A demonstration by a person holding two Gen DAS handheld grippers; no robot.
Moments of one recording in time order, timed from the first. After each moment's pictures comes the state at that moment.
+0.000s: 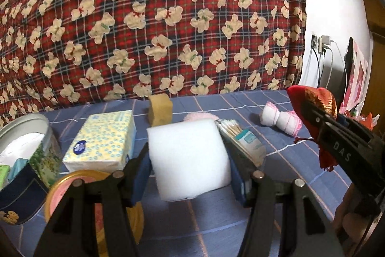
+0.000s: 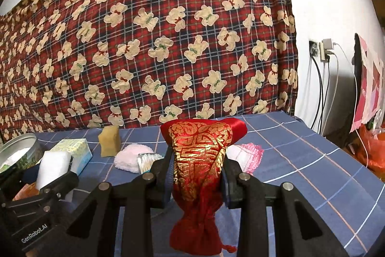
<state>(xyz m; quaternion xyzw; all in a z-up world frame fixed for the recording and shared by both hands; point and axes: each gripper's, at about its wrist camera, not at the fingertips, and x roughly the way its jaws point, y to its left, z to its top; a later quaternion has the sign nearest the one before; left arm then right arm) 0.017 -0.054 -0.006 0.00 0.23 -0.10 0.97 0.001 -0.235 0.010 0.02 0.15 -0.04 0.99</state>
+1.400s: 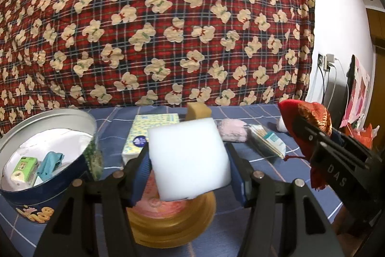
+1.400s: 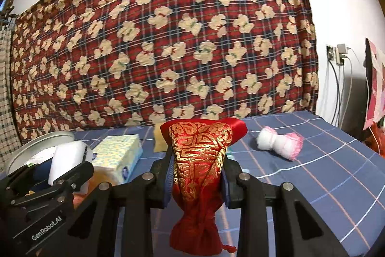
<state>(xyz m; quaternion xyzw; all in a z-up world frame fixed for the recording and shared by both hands) -0.023 0.028 -0.002 -0.03 0.19 -0.09 0.98 -0.035 -0.137 0.007 0.03 0.13 0.01 0.99</state>
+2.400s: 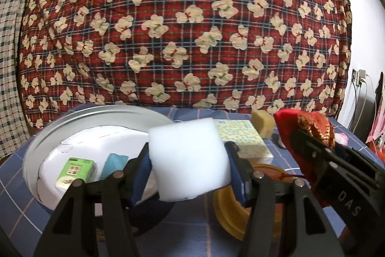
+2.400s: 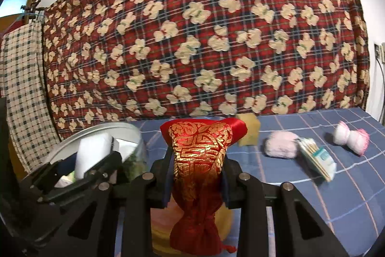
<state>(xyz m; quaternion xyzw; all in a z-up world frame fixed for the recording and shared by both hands) -0.017 0.132 -0.005 -0.05 0.19 0.01 0.98 -0.015 -0.017 0.009 0.03 0.16 0.13 0.98</state>
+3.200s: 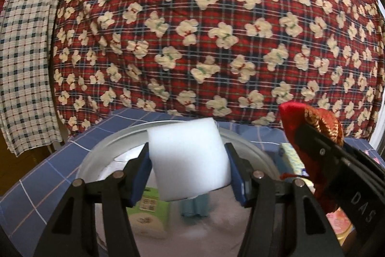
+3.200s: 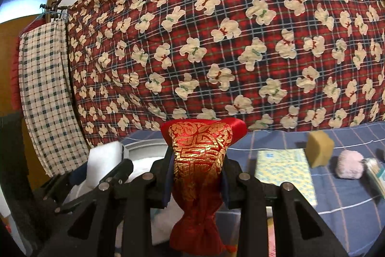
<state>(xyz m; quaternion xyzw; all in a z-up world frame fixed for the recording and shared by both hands) 0.001 0.235 0.007 -0.07 0.18 0.12 0.97 0.024 0.093 0.027 0.04 0.15 0.22 0.96</state>
